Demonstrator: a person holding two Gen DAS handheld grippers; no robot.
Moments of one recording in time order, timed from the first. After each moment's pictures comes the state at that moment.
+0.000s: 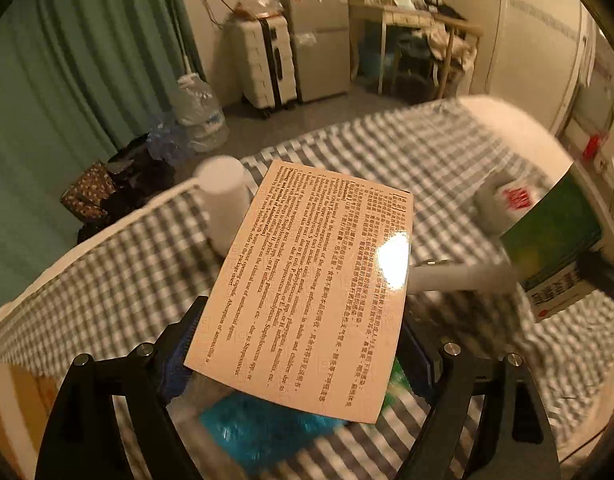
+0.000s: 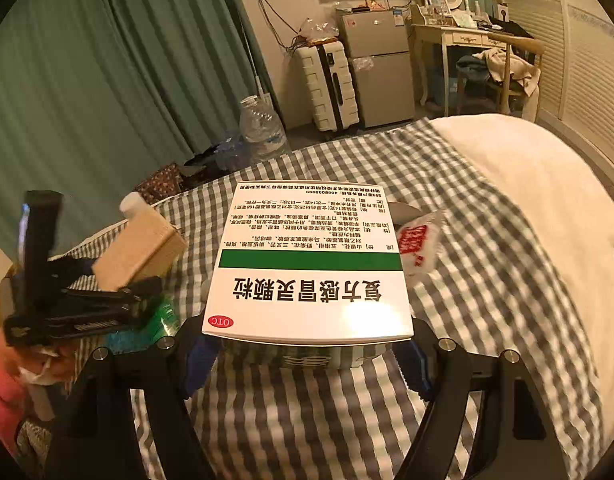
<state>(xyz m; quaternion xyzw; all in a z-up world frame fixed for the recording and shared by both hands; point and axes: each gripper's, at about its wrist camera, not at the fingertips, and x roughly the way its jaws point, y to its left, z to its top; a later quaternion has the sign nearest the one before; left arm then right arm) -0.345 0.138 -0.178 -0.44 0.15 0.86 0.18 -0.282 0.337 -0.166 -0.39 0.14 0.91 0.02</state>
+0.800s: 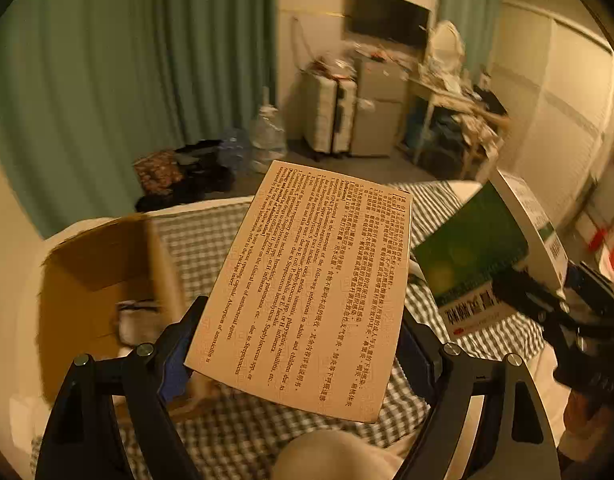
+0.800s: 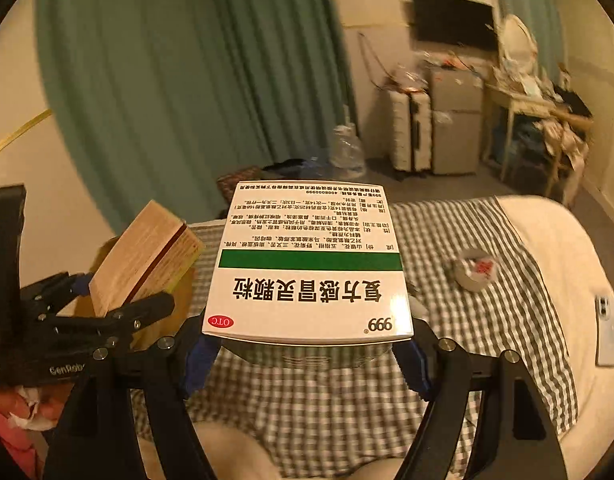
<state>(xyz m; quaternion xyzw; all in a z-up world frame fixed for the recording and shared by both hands) -0.149 -0.029 -0.004 -0.40 0.02 0.91 0.10 -0.154 0.156 -0.007 -0.34 0.05 0.93 -0.10</state>
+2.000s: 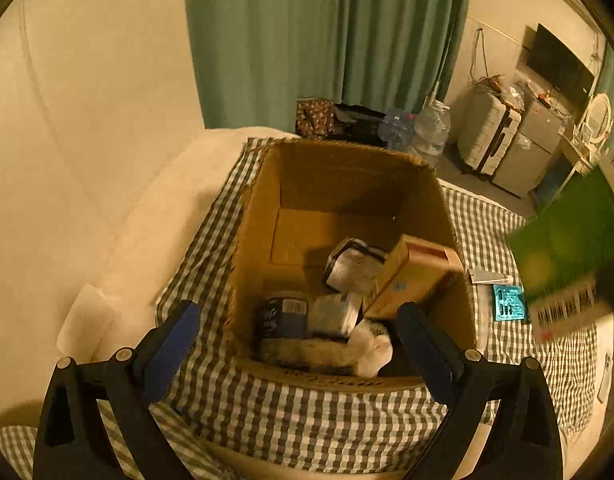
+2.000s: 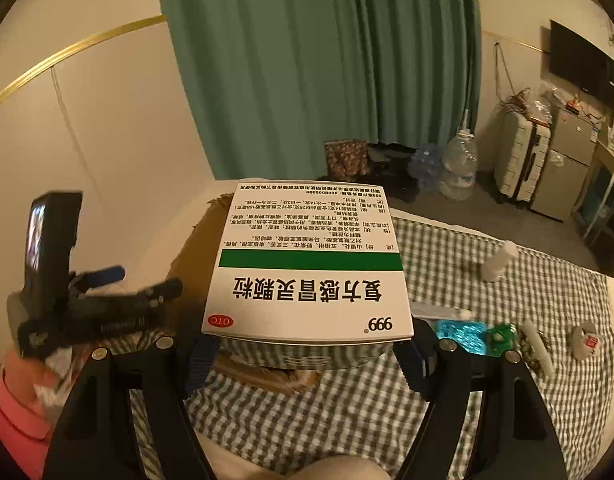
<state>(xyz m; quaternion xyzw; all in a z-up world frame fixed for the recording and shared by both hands) -0.132 -0.268 -0.058 -0.45 -0.09 0.88 -0.14 -0.192 -0.069 -0.011 -0.36 -0.03 0.89 -0.26</state>
